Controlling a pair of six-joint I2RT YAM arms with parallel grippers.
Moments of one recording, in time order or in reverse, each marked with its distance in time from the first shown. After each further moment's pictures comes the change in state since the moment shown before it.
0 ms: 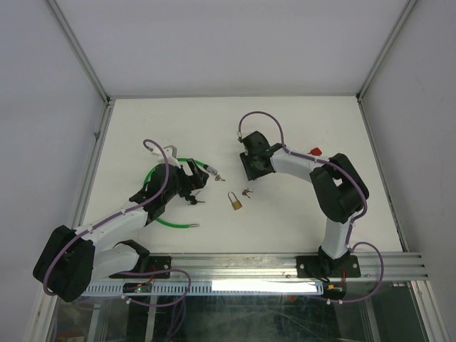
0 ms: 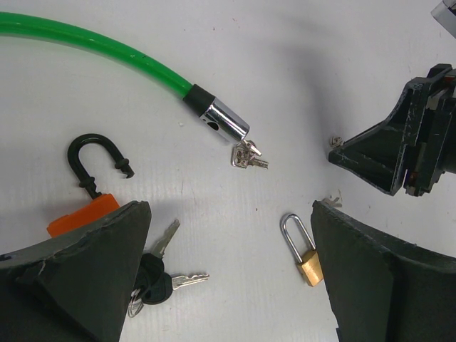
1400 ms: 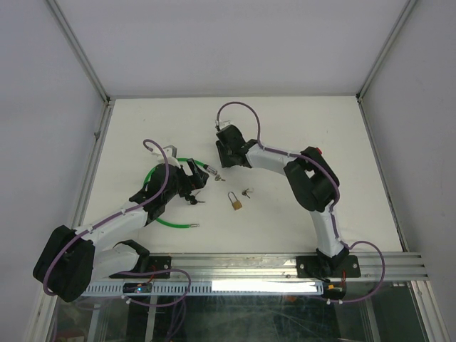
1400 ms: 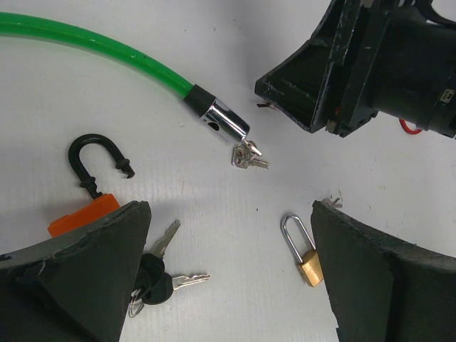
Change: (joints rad) left arm 0.000 0.000 0.000 0.000 -0.002 0.000; right arm 0.106 0.237 0.294 0.168 0.108 0.127
